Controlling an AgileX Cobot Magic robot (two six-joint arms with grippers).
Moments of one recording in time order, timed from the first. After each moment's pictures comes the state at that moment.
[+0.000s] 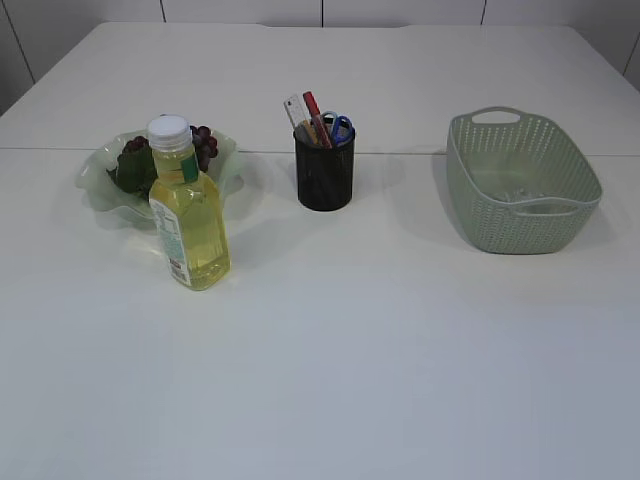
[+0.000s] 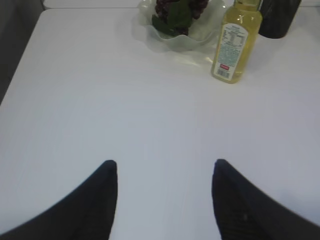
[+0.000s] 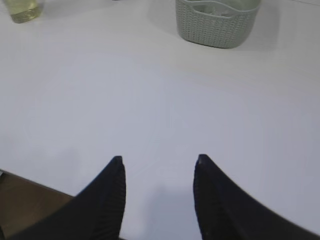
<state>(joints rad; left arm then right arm) -0.20 0.01 -0.53 0.09 1.10 -0.15 0.24 0.03 -0.50 0.00 1.16 -0.08</state>
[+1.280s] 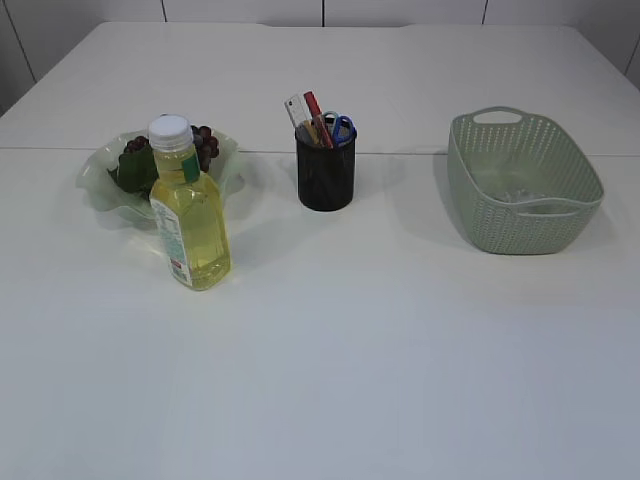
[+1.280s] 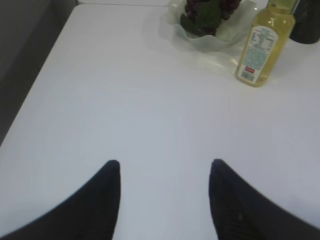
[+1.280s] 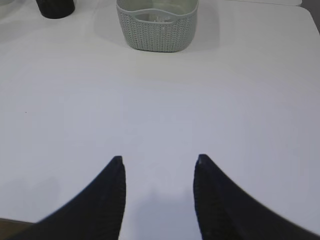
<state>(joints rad) -0.06 0.01 -0.53 0.04 1.10 -0.08 0.04 -0.02 -0.50 -0.01 1.16 -0.08</state>
